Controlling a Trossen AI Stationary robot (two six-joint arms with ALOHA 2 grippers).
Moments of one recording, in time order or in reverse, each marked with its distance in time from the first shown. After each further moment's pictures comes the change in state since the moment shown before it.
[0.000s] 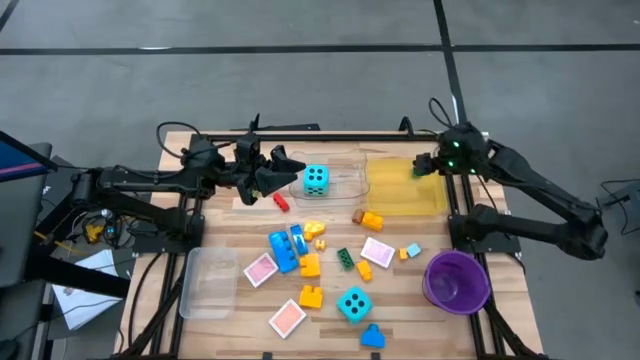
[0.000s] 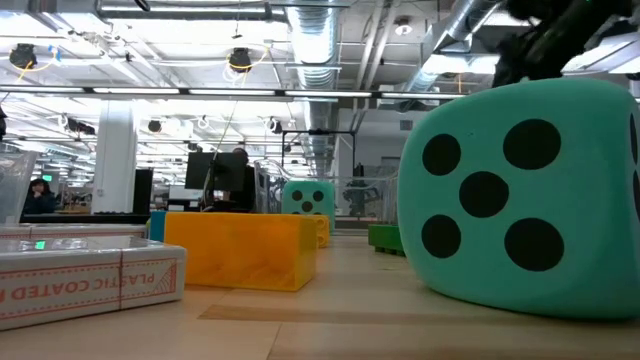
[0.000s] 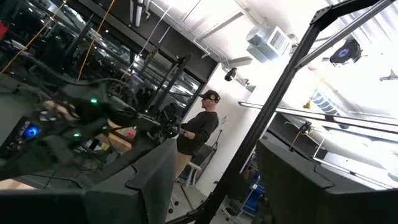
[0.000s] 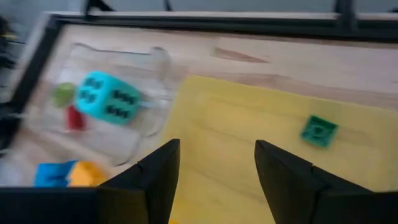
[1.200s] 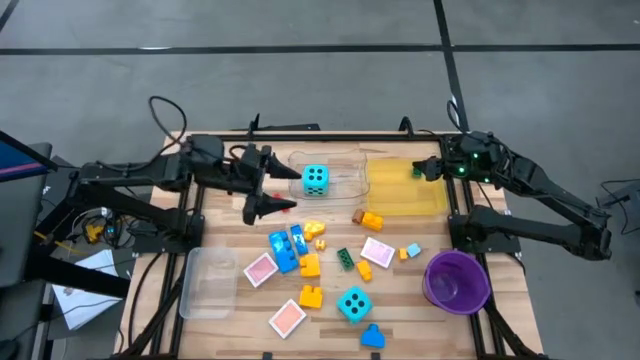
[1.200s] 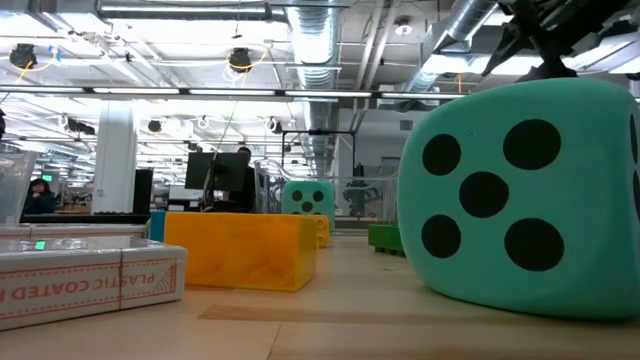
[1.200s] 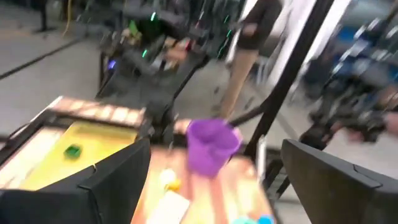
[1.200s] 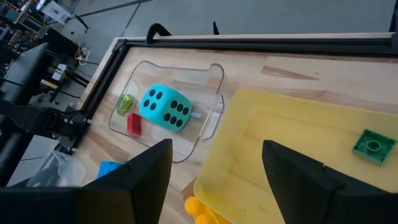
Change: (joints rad) left arm -0.115 -0.038 0.333 -0.934 -0.116 0.460; right arm 0.130 -0.132 0.000 0.055 0.023 0.092
